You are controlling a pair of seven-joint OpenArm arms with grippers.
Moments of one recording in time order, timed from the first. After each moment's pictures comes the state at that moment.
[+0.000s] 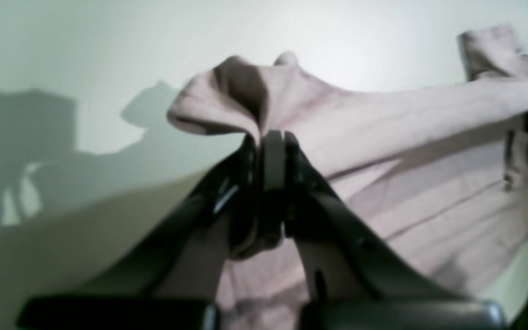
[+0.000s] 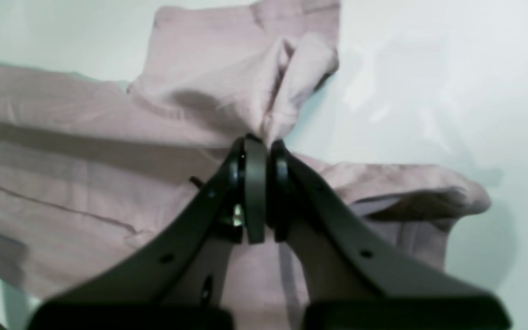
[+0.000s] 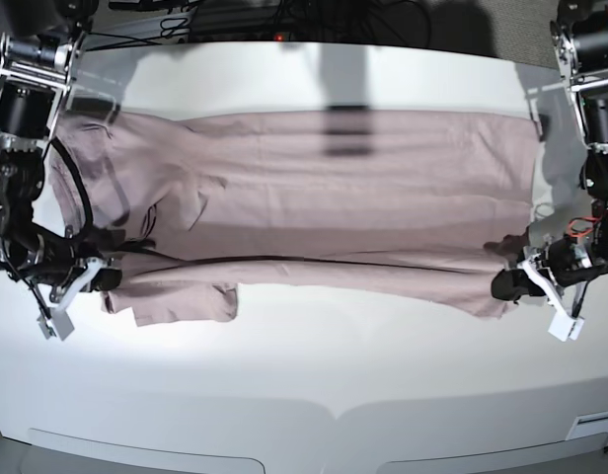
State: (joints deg) left arm -17.2 -20.8 -13.7 64.5 -44.7 -38.0 57.6; right arm 14.7 26.2 17.0 77.9 37.3 34.6 -68.9
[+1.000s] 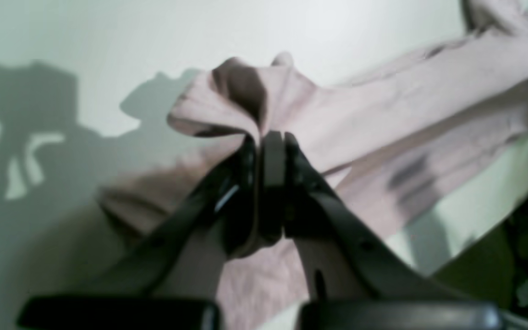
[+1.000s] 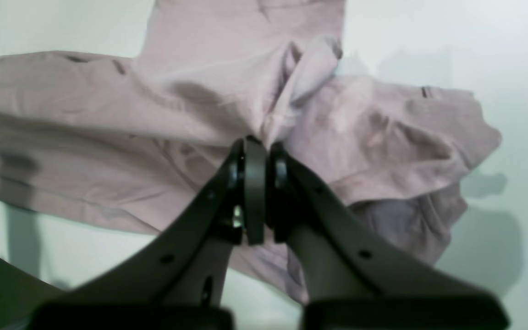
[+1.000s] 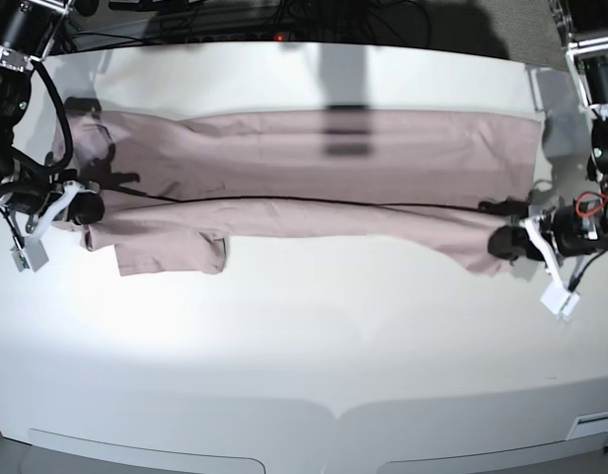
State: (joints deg) left arm -7.3 -21.6 -14.7 82.6 -51.5 -33.5 75.9; right arm -3.0 26.1 29.9 95.1 47.5 34.6 -77.6
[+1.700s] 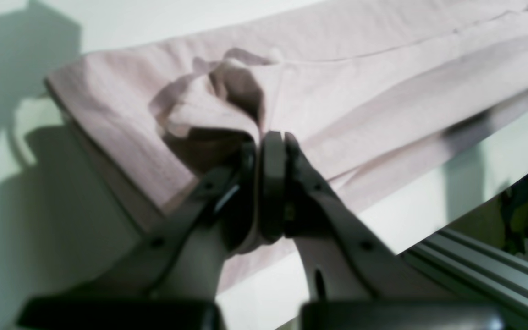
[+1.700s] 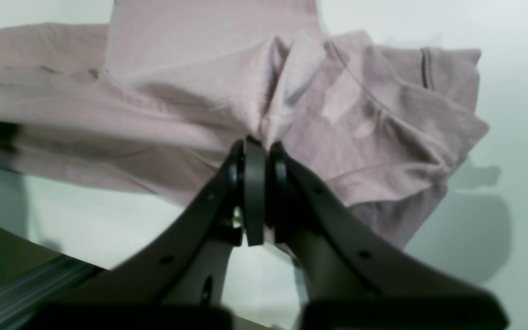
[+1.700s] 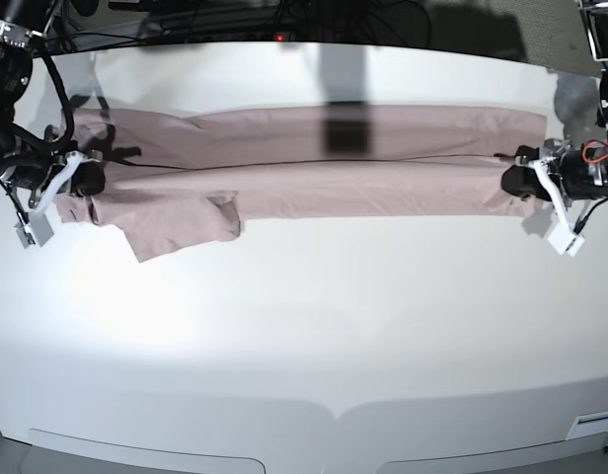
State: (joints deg) left arm 1.5 -25.4 -14.6 83.1 -52.2 -33.4 75.3; right arm -8.6 26.0 30.5 100.2 47.9 34.6 -81.1
